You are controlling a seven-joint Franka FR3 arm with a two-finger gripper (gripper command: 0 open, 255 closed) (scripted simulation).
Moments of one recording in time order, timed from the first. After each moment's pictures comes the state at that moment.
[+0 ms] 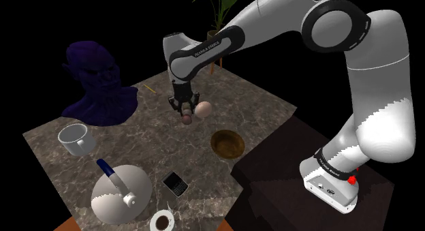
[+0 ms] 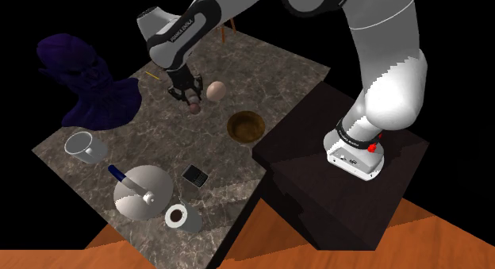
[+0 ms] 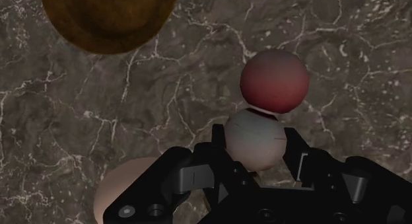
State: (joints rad) arm 0.25 0.69 0.21 -1.62 -0.05 2.05 0.84
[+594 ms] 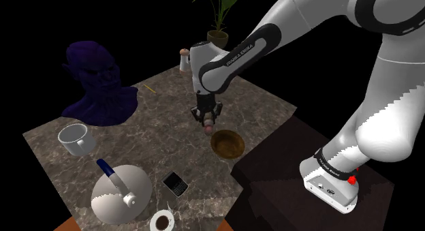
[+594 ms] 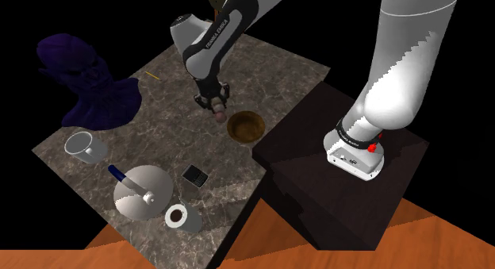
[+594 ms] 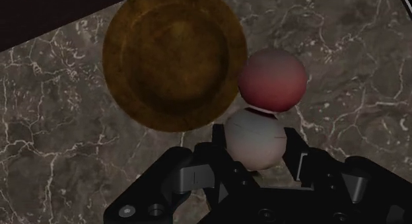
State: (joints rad) arm 0.20 0.39 0.24 -2.13 0.00 2.26 0.83
